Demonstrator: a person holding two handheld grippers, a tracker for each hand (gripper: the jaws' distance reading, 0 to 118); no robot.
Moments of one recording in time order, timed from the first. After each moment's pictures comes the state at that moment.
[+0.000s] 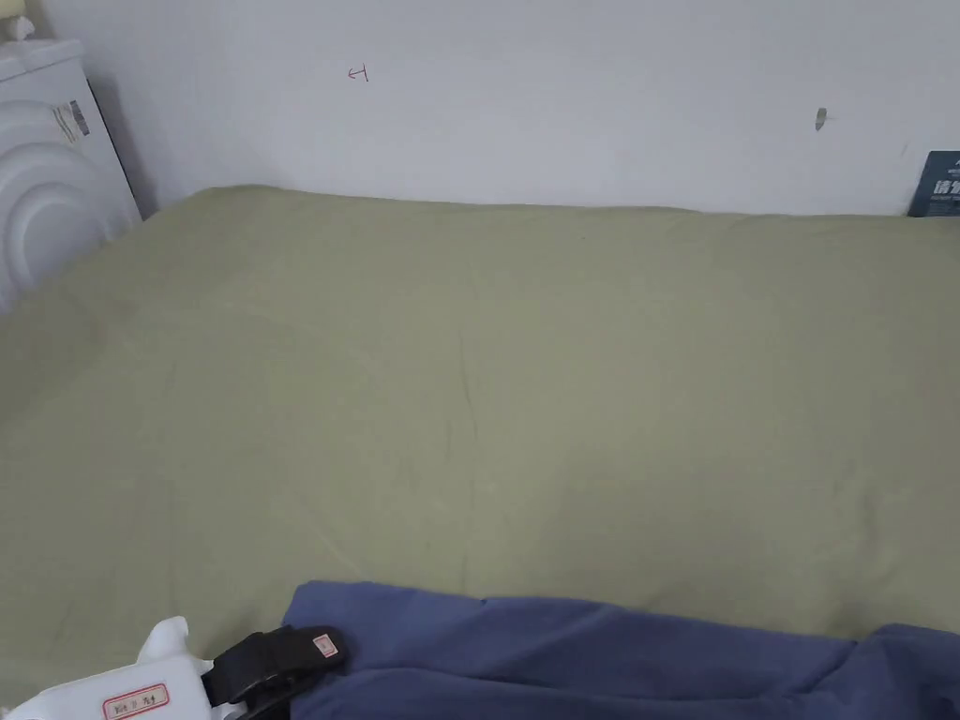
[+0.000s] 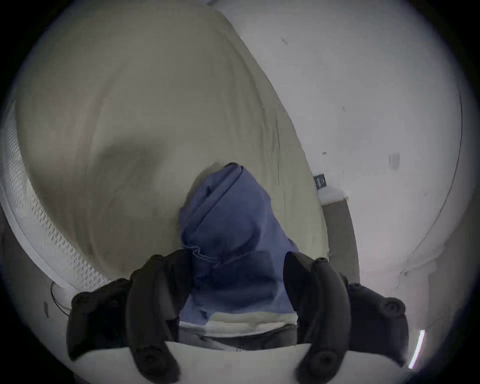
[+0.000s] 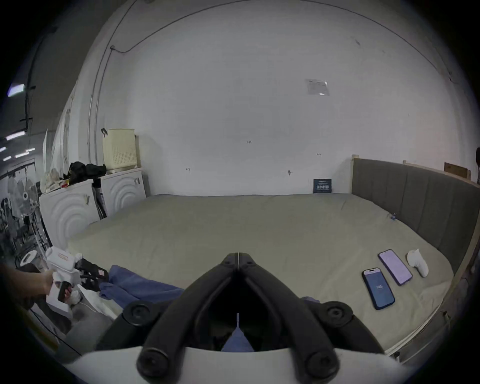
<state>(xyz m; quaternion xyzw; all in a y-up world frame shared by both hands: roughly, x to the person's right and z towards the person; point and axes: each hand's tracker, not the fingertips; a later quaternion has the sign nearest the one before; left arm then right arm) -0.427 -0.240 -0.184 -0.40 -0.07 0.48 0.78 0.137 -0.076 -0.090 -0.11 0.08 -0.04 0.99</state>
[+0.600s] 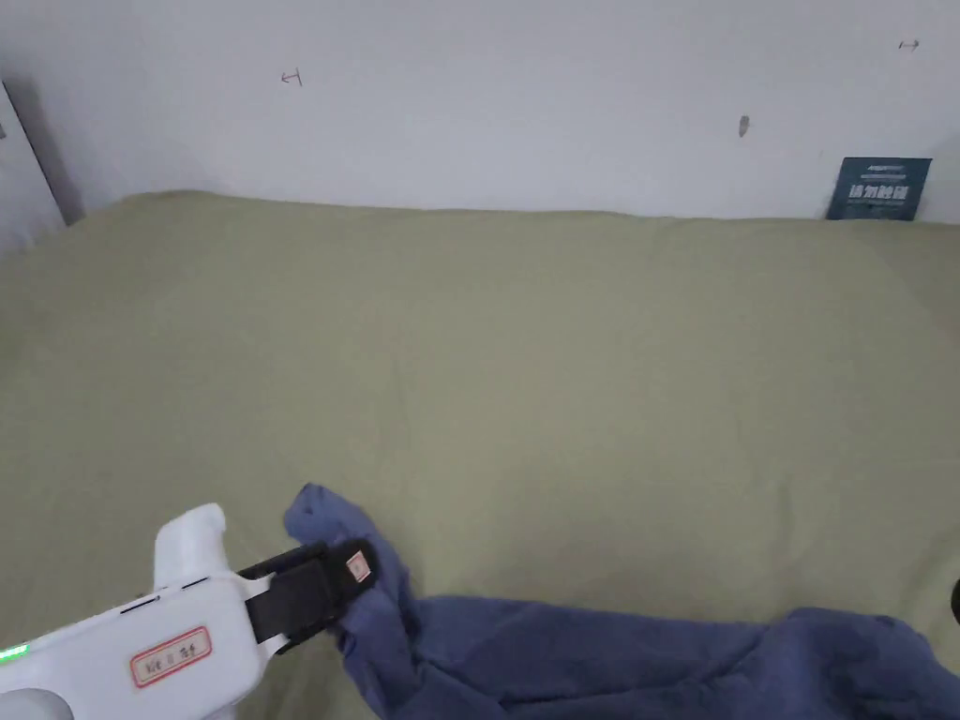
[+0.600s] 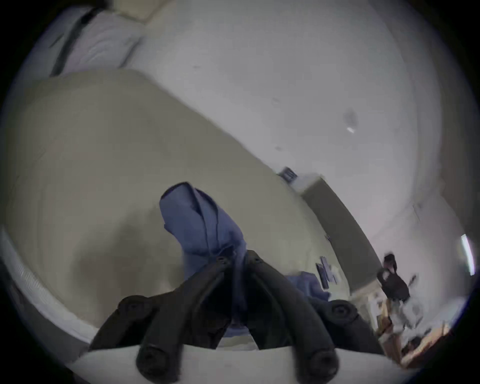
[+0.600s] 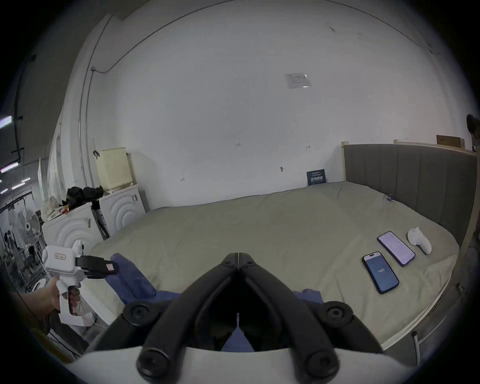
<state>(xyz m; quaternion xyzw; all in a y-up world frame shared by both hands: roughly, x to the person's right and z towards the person) -0.302 -0.122 -0.194 -0.29 -0.22 0.27 0.89 0.159 -0.068 -0.076 -0.11 0.06 -0.11 0.99</state>
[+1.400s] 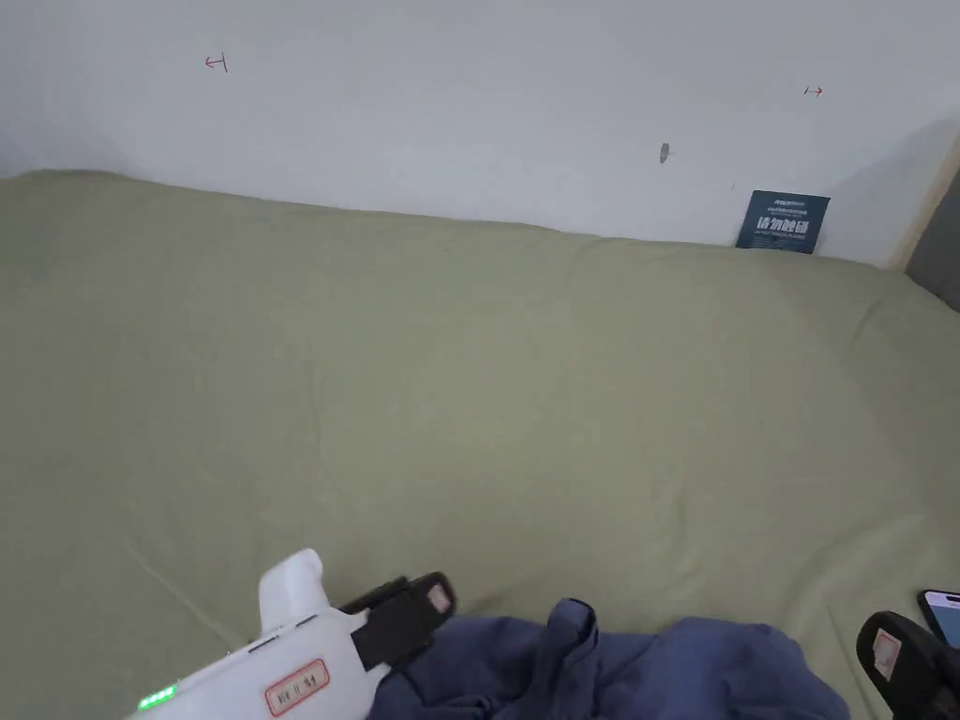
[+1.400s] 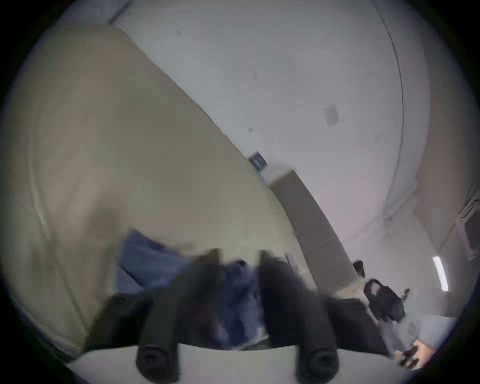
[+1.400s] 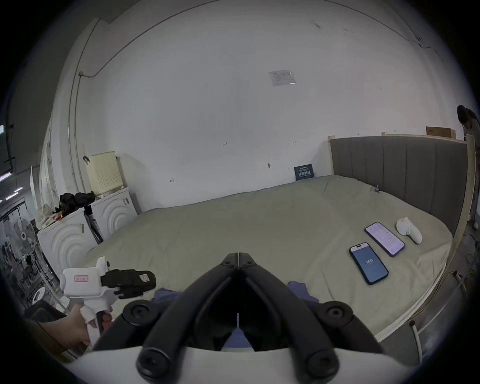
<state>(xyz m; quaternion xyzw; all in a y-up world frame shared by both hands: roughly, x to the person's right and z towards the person) -0.210 -0.196 -0.220 -0.30 -0.21 0.38 0.85 0.175 -0.077 -0.067 -0.12 0.04 -0.12 0.98</state>
